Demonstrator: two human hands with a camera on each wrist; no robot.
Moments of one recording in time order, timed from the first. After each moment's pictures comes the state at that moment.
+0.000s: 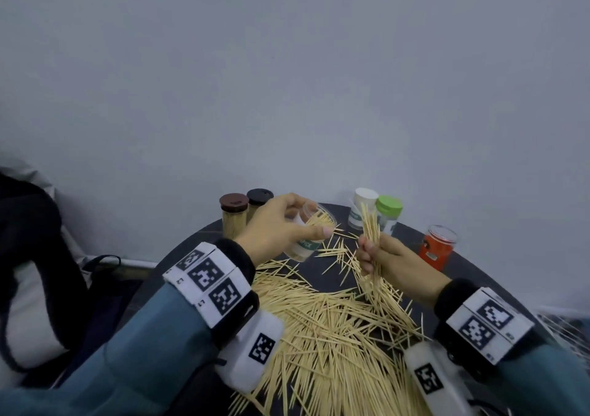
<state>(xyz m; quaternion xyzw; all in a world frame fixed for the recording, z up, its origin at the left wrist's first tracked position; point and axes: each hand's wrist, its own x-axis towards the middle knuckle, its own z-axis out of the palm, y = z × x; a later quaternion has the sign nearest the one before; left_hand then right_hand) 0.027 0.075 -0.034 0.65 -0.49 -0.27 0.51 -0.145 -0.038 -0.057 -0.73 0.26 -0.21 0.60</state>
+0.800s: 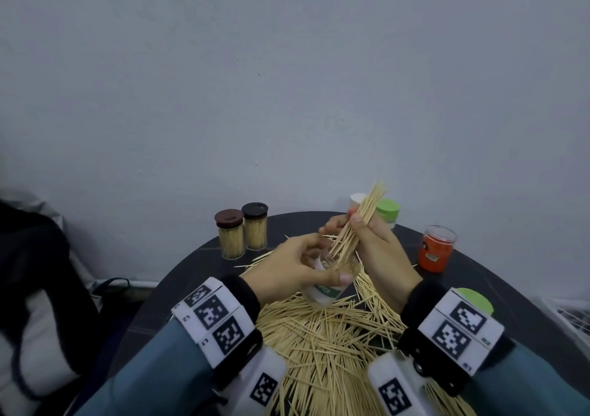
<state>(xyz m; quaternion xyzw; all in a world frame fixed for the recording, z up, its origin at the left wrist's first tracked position) 0.000 0.072 -0.050 0.60 -0.57 -0.35 0.44 -0.124 -0.007 -0.038 -0.62 0.16 -0.40 0.66</state>
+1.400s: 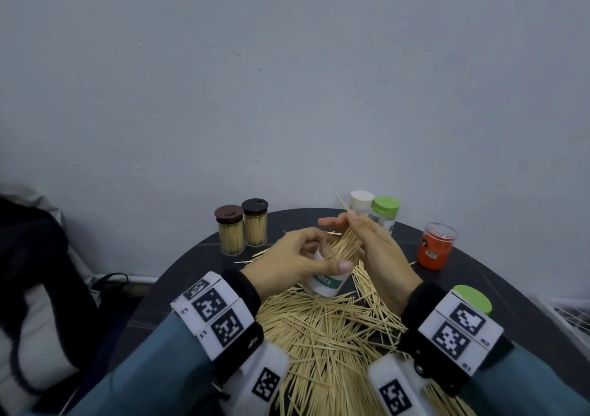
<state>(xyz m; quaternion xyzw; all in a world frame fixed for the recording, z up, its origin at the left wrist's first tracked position) -0.004 0.074 -0.042 0.61 -0.54 -0.35 0.46 -0.126 -0.007 -0.047 -0.65 0.20 -0.38 0.63</state>
